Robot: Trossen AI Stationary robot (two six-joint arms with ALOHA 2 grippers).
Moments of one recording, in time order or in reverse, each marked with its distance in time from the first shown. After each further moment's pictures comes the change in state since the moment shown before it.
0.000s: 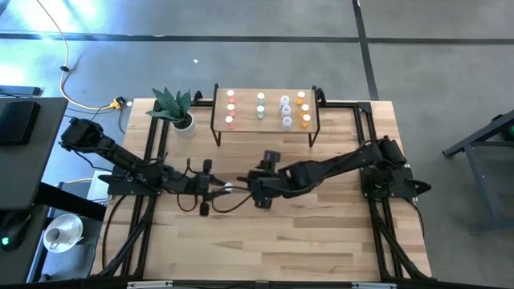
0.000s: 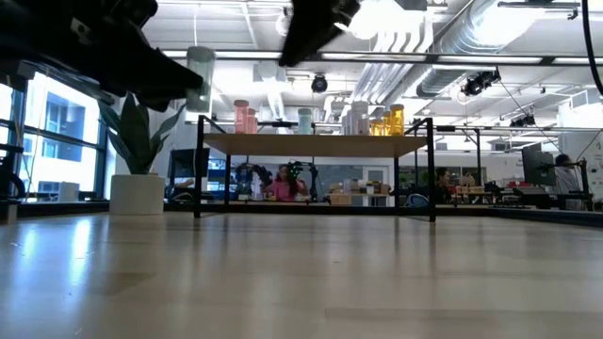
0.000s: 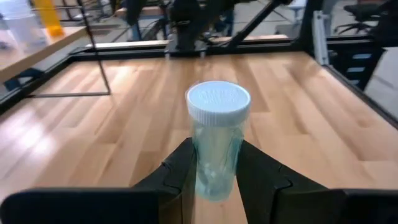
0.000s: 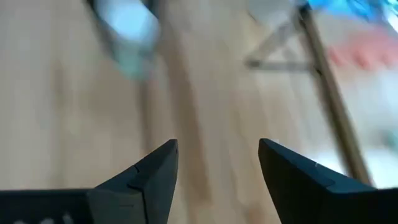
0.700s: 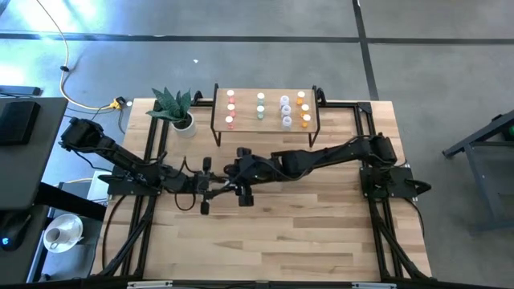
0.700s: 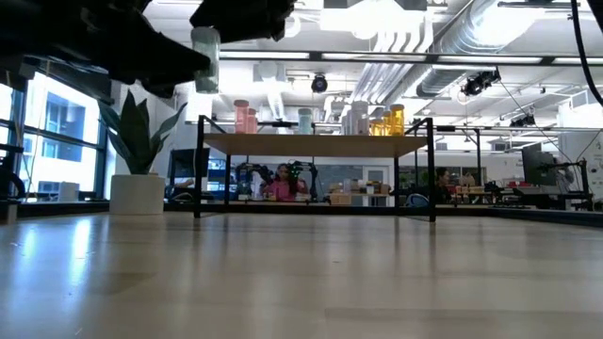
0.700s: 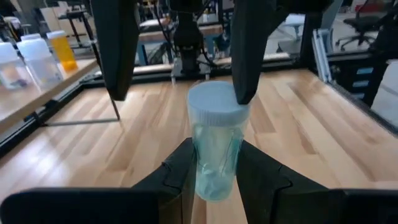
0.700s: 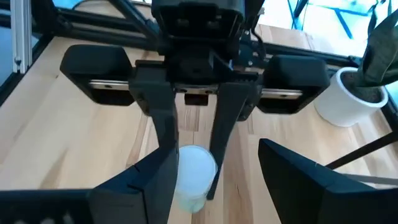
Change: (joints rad) left arm 0.003 0.000 0.000 0.094 -0.016 0.089; right arm -0.119 0.057 -0.001 0.484 -0.426 -0.248
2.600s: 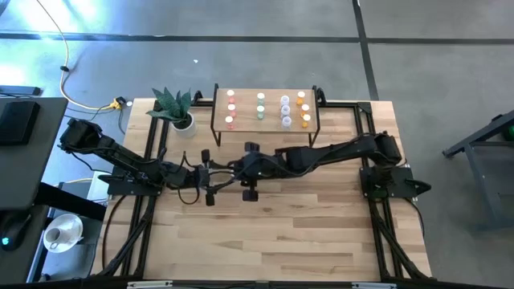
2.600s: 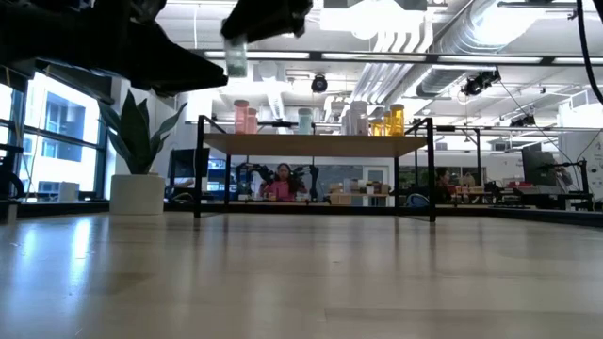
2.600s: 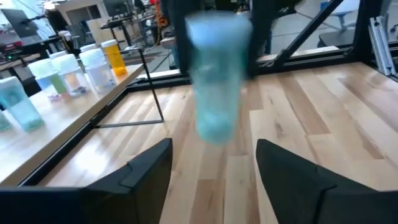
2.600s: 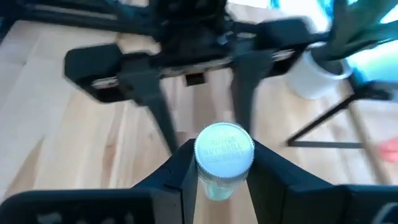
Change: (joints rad) left arm 0.074 0.000 0.000 0.015 -0.075 0.095; right arm -0.015 -0.044 0.000 -0.119 0.078 0.042
